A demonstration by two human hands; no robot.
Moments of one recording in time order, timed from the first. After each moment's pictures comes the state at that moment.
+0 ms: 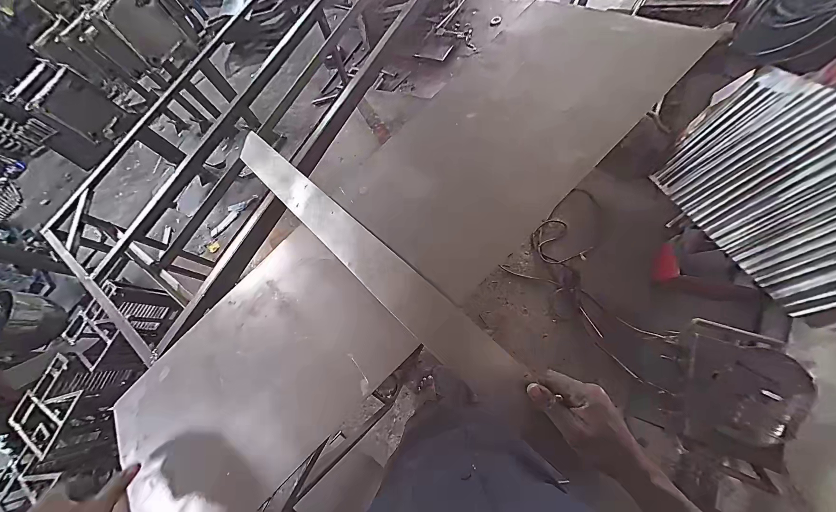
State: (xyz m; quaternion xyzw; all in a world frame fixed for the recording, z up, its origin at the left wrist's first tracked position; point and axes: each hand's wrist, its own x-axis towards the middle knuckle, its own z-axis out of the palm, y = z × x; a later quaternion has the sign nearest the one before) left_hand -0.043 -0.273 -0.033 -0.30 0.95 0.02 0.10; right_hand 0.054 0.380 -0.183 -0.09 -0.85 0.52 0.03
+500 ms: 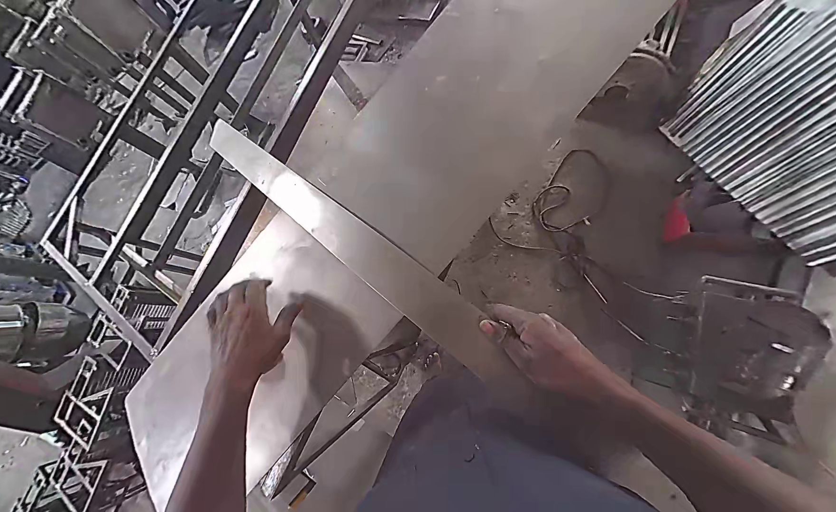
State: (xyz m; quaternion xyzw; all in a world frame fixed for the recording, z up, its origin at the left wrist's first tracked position) left_hand -0.170 -0.007 -0.053 0.12 0.99 -0.01 0.01; right_hand -0.007 0.388 -0.123 -0.05 -0.87 0.45 -0.19
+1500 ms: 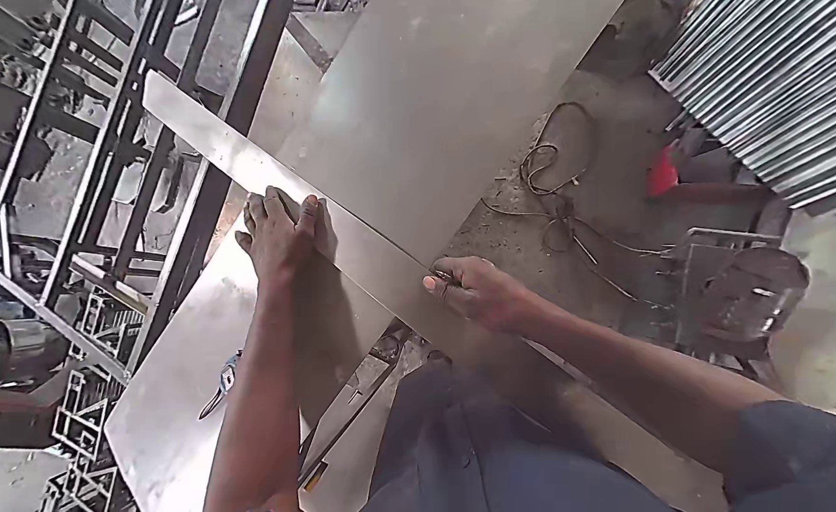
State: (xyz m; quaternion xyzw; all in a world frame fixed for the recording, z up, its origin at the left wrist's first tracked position) left_hand -0.288 0.097 -0.112 0.01 1.00 0.07 0.02; right_hand -0.086 0.355 -0.127 -0.01 -0.81 0.55 -0.20
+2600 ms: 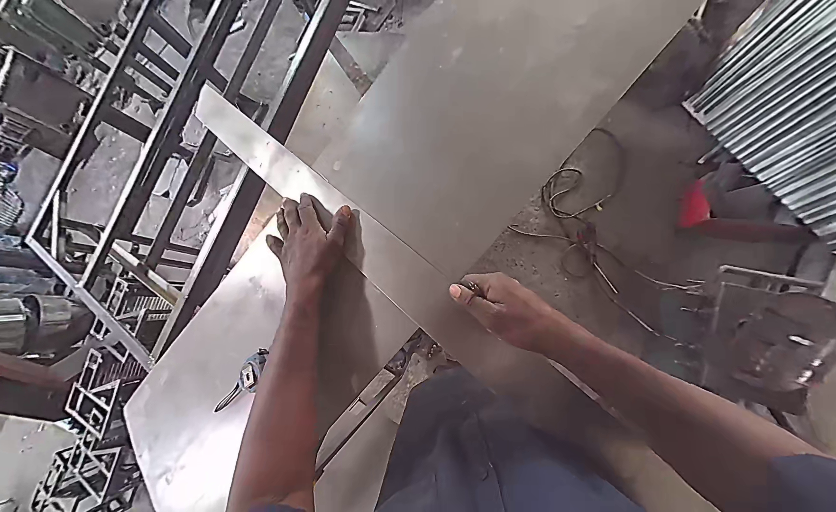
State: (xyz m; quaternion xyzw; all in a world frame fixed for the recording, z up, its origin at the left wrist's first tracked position) left_hand -0.288 0.099 -0.115 0.01 1.00 0.06 0.01; right_hand -0.096 0.362 -0.125 -0.04 -0.79 0.56 -0.23
